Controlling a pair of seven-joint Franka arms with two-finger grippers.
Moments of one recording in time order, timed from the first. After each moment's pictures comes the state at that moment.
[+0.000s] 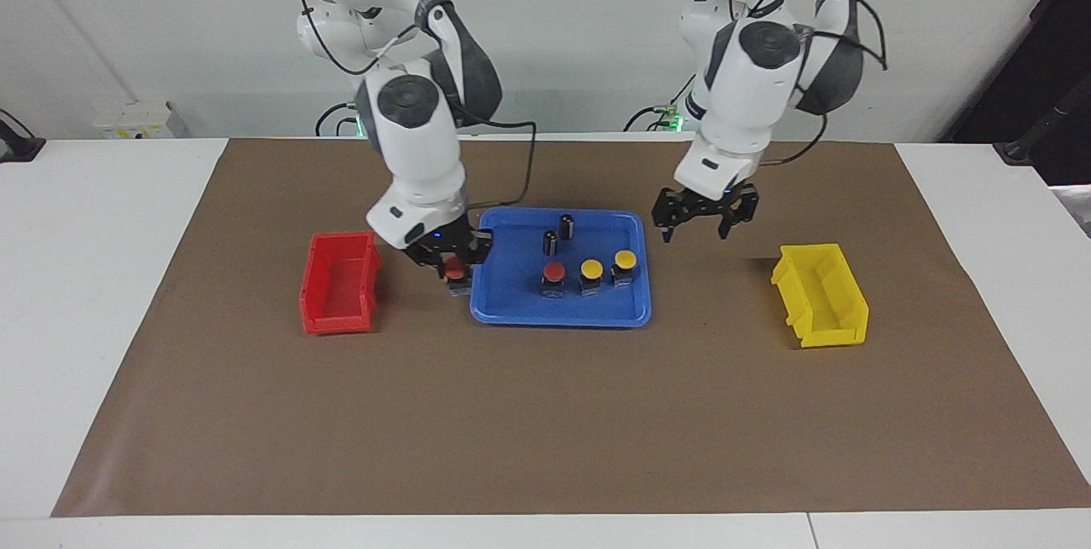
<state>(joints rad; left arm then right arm) -0.57 0.11 0.02 -1.89 0.00 2.07 -0.54 0.18 0.18 0.07 -1.69 -0.01 1.86 0.22</state>
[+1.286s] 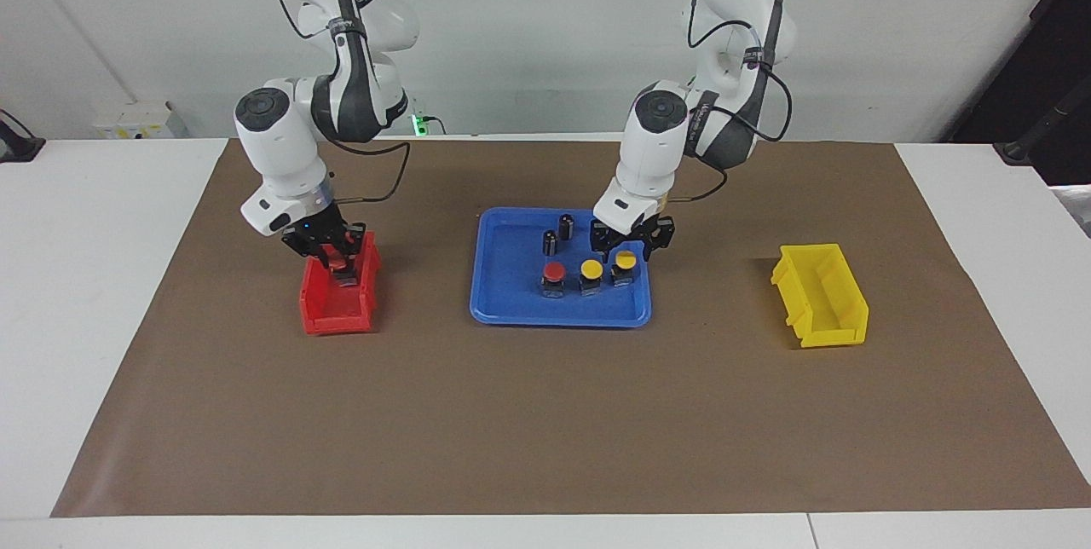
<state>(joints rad) -0.64 0.17 0.03 -2.04 0.00 2.26 -0.57 -0.05 -0.03 0.07 -2.35 0.00 2.38 0.00</state>
